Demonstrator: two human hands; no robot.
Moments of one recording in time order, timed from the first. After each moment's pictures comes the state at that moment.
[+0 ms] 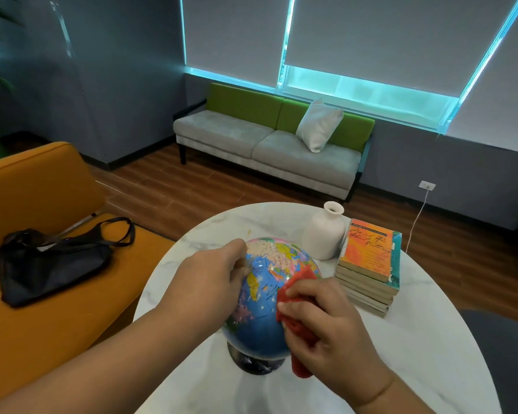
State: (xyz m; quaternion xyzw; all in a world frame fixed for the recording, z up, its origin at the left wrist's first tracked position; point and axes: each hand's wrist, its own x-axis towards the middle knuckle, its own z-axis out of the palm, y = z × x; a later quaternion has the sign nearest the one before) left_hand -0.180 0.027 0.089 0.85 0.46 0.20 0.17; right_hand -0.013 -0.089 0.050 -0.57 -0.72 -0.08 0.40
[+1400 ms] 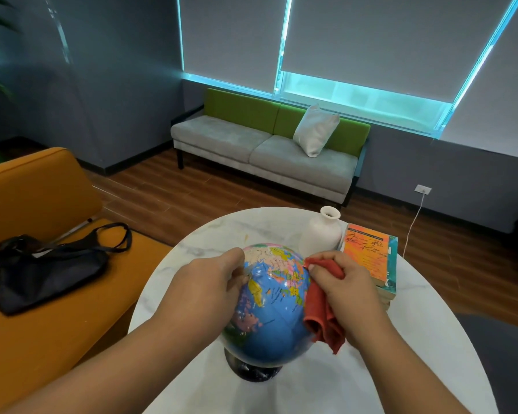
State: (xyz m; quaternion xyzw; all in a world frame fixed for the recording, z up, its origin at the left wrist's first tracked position) left_hand -0.181 0.023 0.092 0.85 0.47 0.19 0.18; right_hand 0.010 -0.057 0.080 -0.73 -0.37 0.22 0.53
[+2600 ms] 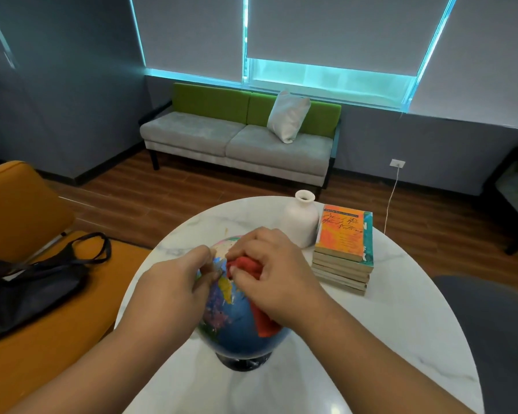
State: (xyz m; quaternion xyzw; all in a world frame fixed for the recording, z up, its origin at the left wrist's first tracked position) left_hand -0.183 0.020 0.089 0.85 0.45 0.21 0.18; right_hand -0.028 -0.046 0.100 -0.69 -0.64 0.08 0.33
